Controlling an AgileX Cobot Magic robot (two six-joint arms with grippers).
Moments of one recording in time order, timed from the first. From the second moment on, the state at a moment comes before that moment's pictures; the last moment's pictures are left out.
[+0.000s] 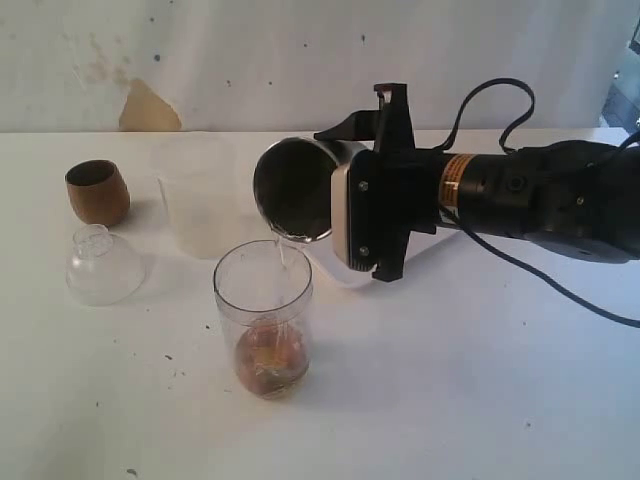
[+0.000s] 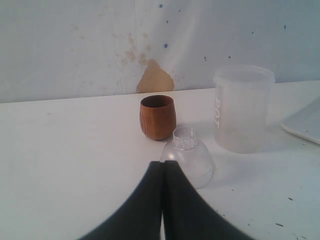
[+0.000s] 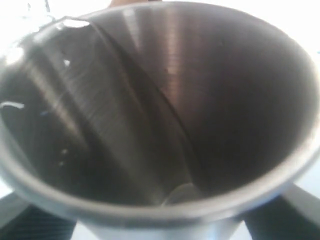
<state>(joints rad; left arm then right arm) -0.10 0.00 -0.01 0.01 0.21 0.03 0.31 1.65 -0.88 -0.91 -0.51 -0.49</state>
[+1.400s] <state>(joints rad) -0.10 0.00 -0.01 0.01 0.21 0.03 0.32 1.64 -0.88 -0.82 -0.51 -0.36</state>
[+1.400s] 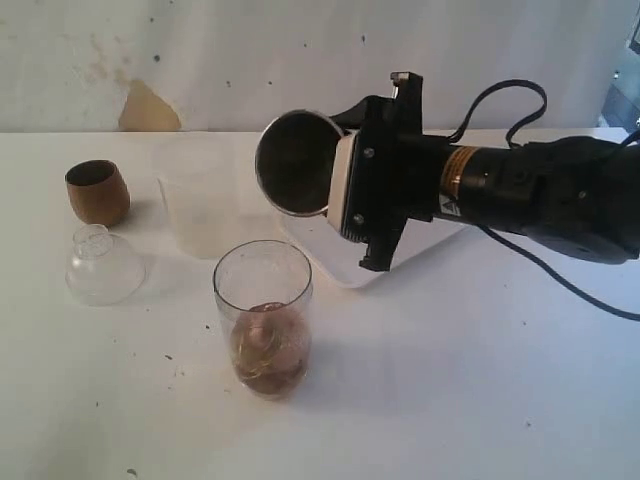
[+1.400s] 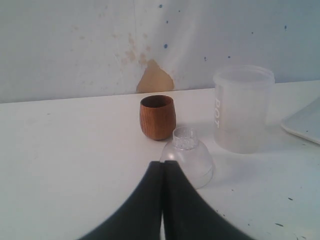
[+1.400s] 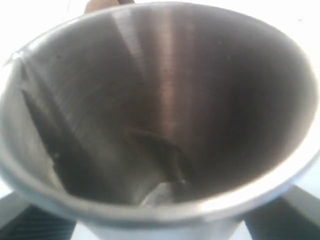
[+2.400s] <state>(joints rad) -0.10 0.00 -0.01 0.01 0.21 0.03 0.01 1.77 -0.88 -0.10 -0.58 0.12</state>
